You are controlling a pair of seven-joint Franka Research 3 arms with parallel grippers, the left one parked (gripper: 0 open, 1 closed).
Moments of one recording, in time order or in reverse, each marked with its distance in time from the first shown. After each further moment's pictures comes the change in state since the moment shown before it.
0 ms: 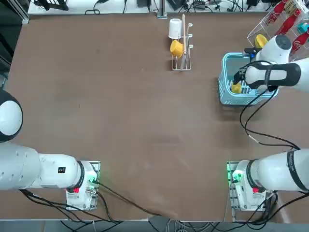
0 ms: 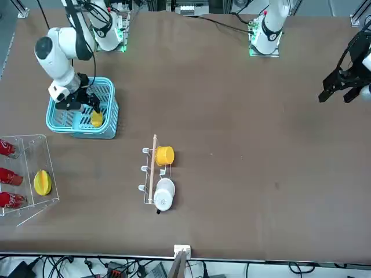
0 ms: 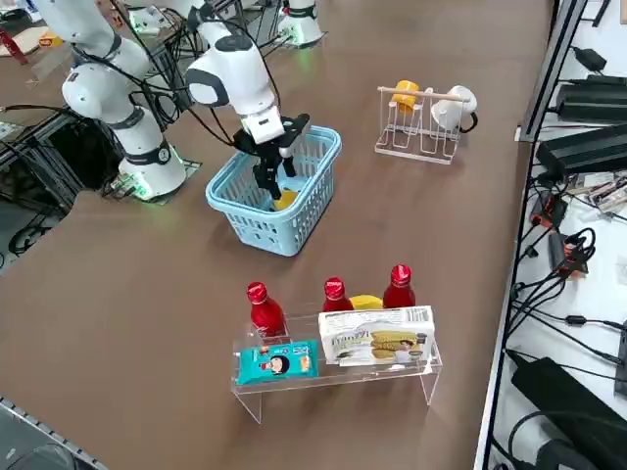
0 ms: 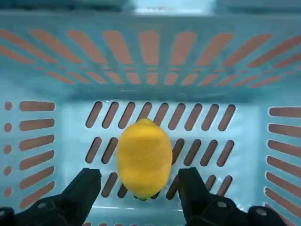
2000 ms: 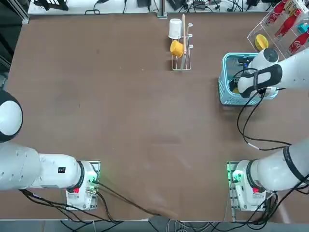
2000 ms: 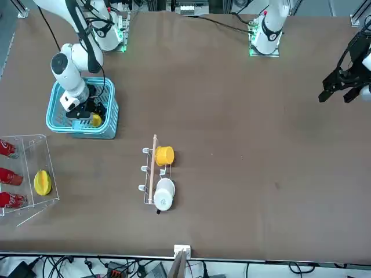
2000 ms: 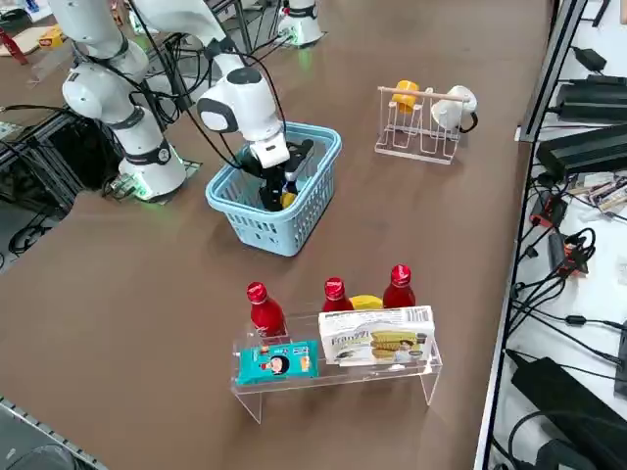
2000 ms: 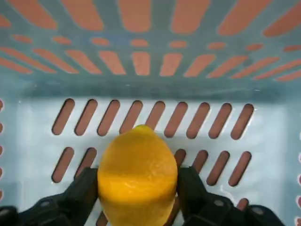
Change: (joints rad) arm 0.004 0.193 0.000 0.007 0.000 0.186 0.000
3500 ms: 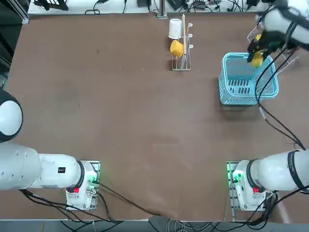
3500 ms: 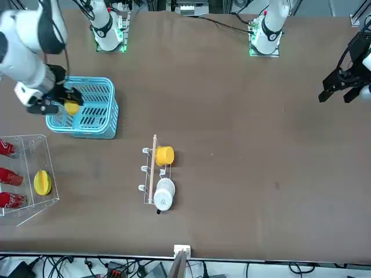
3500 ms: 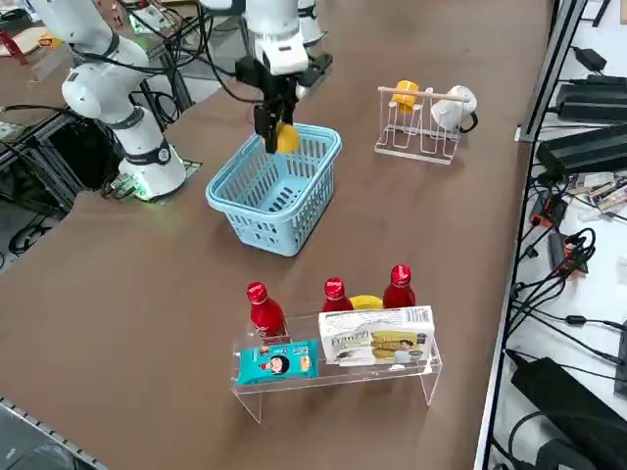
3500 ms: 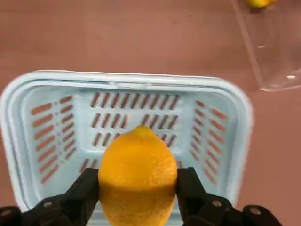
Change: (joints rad) arm -0.021 -0.248 -0.010 0.570 -0.108 -1.068 0.000
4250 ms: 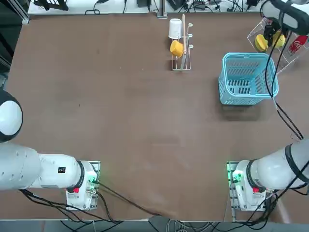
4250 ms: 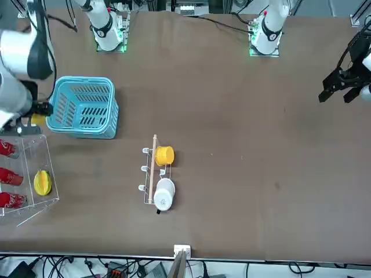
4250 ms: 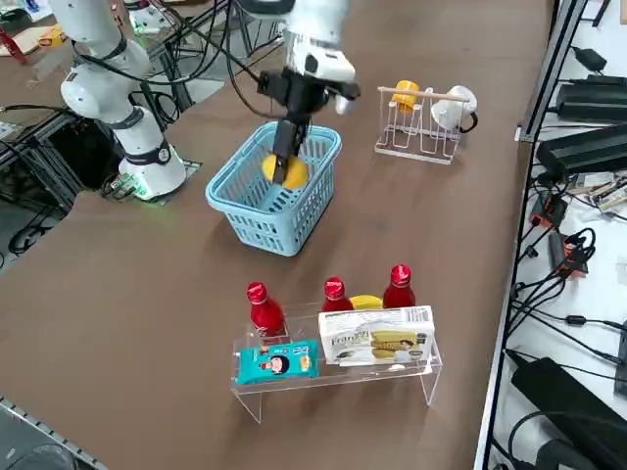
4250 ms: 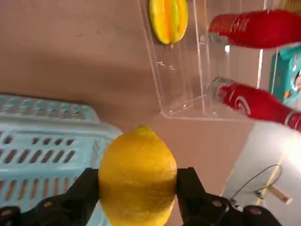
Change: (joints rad) arm -0.051 0.318 -0.003 0.294 -0.351 -0.025 -0.124
